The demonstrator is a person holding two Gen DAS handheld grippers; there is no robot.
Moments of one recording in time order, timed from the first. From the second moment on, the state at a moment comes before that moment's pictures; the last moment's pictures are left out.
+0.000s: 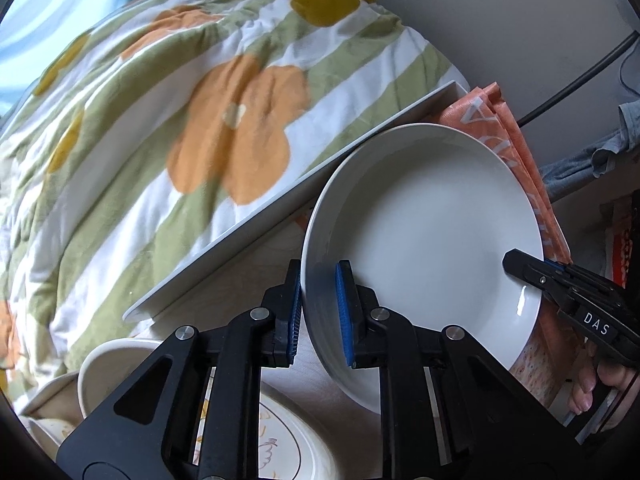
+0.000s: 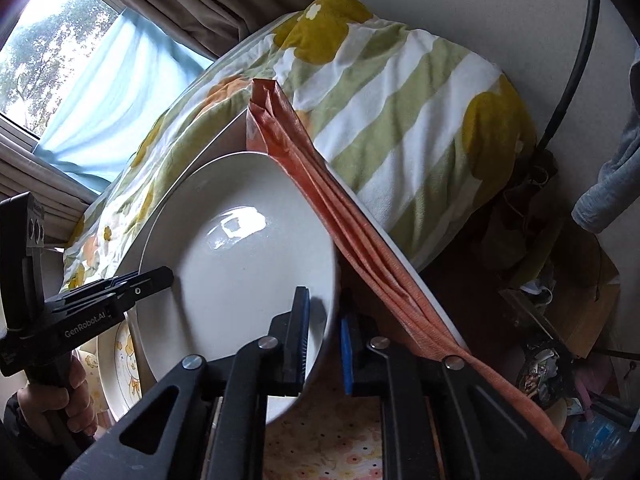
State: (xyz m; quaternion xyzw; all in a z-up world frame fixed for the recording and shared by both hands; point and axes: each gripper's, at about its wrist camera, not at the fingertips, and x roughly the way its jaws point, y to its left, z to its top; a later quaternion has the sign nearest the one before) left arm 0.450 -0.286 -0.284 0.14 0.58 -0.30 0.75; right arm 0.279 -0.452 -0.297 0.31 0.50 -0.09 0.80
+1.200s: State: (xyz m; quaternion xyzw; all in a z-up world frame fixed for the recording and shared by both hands) left arm 0.216 -0.062 -0.171 0.02 0.52 -0.15 0.84; right arm 0.164 -0.279 -0.199 0.20 0.48 0.08 0.85
